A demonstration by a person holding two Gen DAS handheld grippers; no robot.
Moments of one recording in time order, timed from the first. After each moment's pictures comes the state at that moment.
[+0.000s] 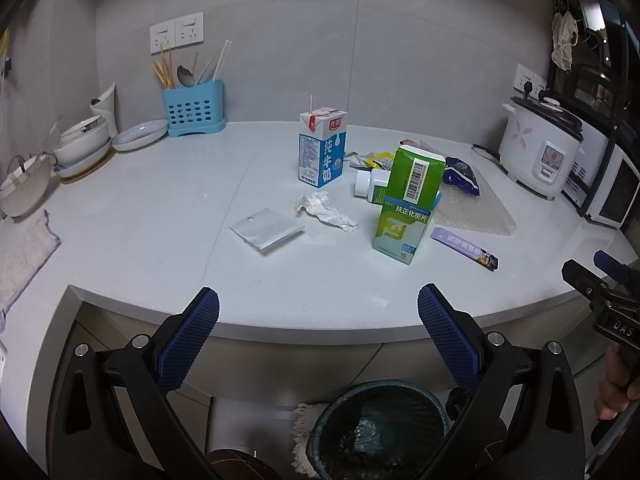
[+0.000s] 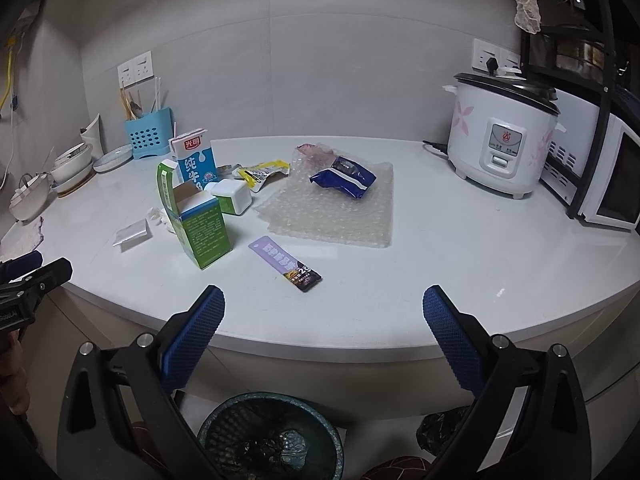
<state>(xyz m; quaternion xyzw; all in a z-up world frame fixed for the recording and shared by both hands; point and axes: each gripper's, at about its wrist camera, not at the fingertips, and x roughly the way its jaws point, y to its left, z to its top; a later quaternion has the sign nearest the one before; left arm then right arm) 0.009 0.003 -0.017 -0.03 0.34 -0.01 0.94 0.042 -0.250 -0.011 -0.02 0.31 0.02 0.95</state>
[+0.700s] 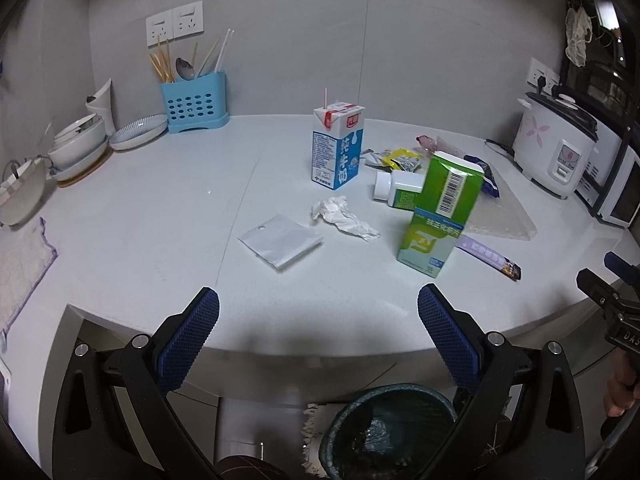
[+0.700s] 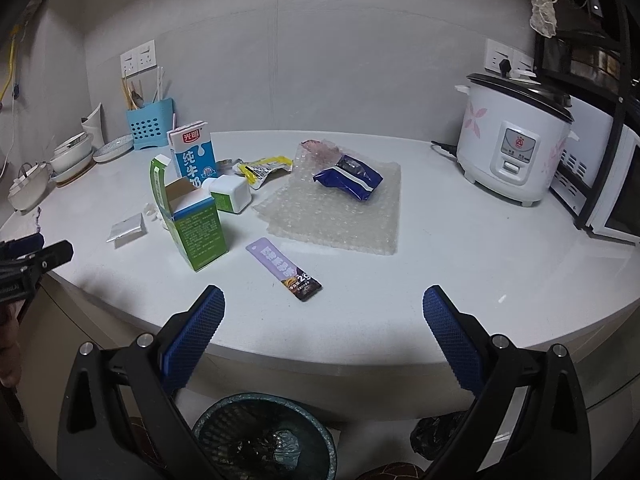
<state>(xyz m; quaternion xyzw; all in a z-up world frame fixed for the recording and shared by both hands) 0.051 0.024 -0.018 -0.02 0.36 0.00 0.93 0.071 -0.244 -0.017 -0.05 0.33 0.04 0.94</state>
